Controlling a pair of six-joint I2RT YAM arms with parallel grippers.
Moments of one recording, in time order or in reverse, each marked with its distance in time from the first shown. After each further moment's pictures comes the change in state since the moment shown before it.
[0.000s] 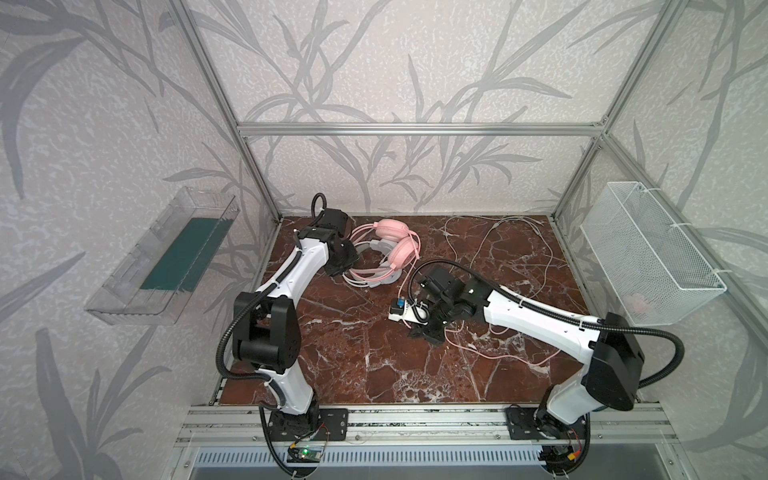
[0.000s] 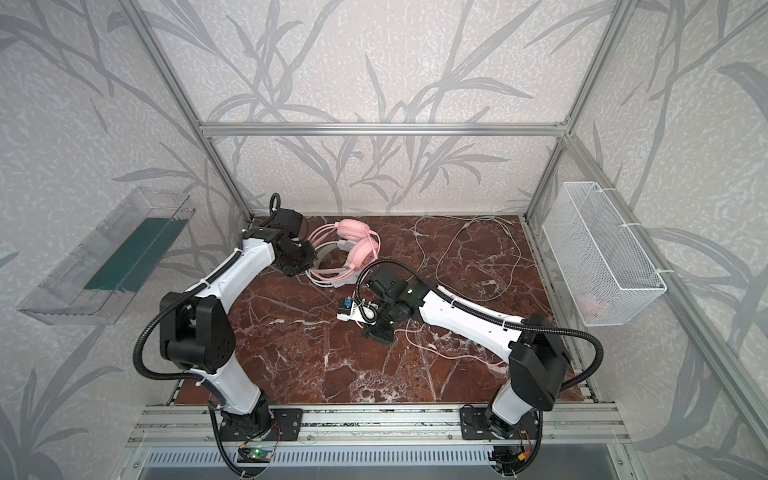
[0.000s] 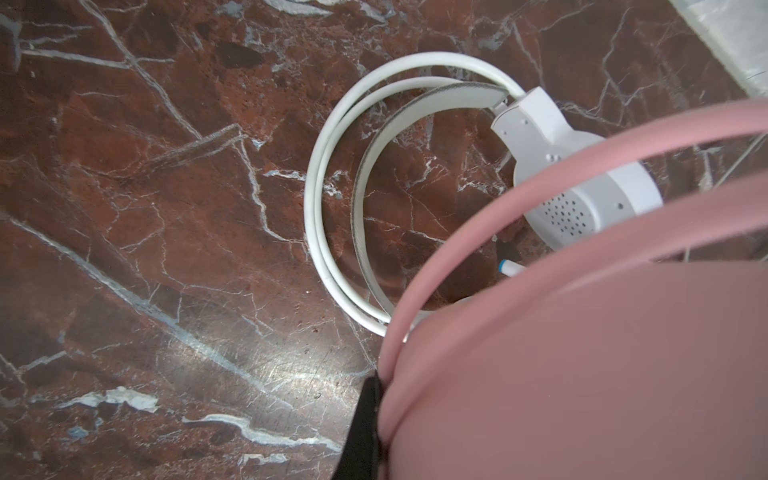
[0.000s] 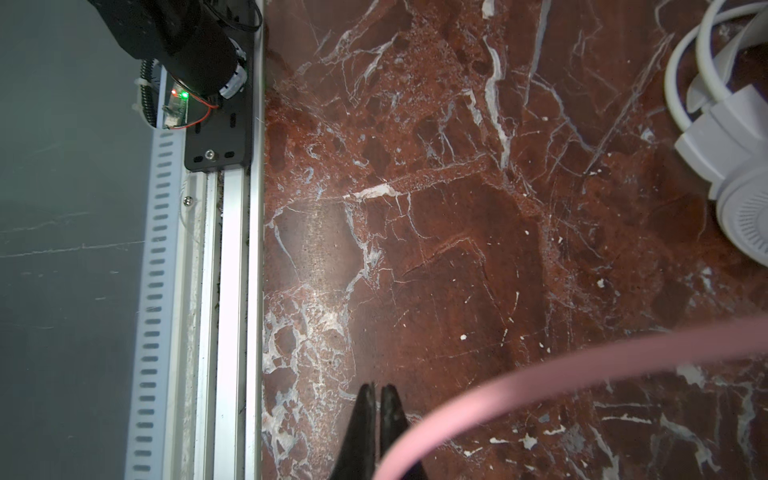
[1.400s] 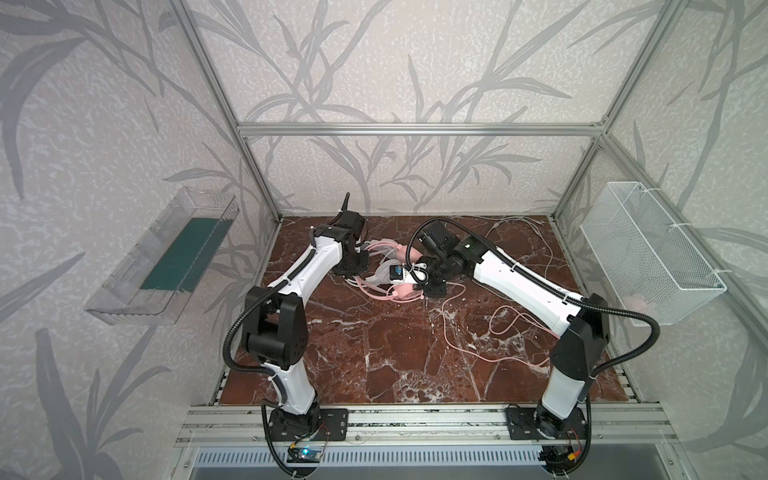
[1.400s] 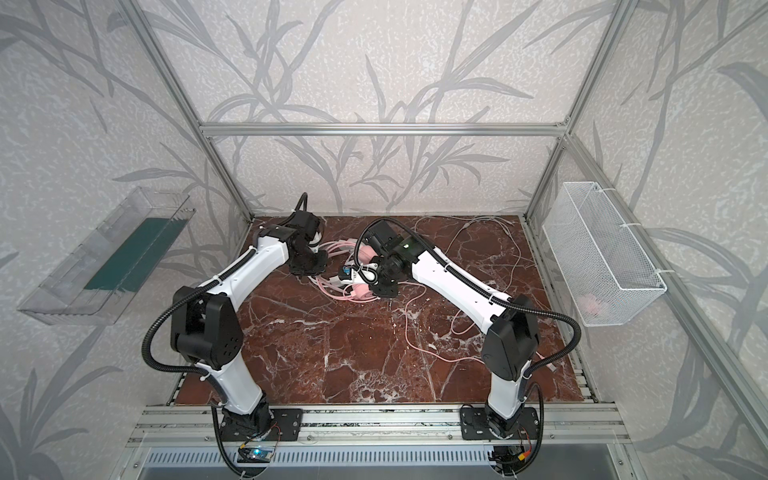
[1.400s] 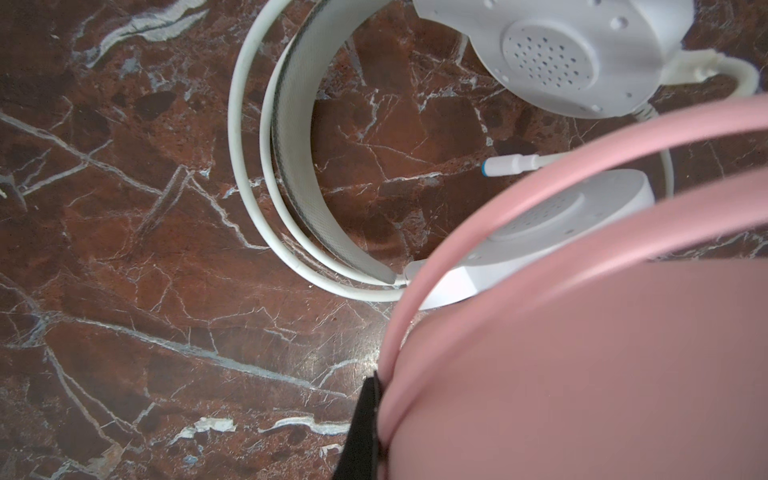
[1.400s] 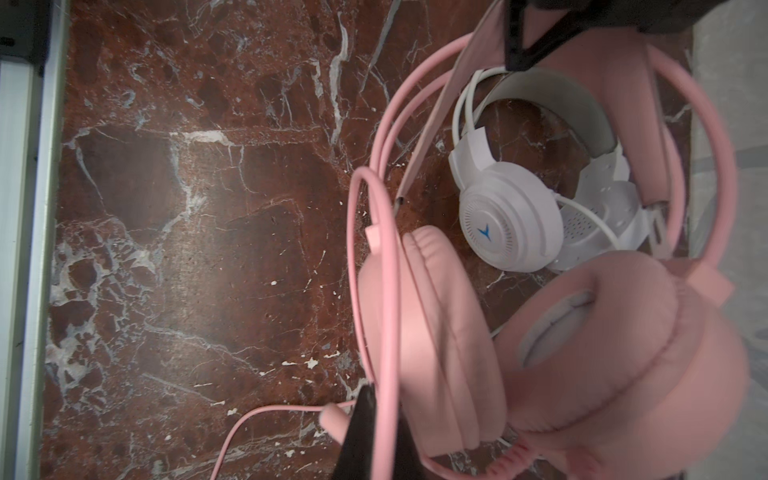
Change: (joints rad) left arm -0.099 0.031 0.037 -0.089 -0.035 0.383; right arm -0.153 0.216 0.441 -0.220 0.245 -0.404
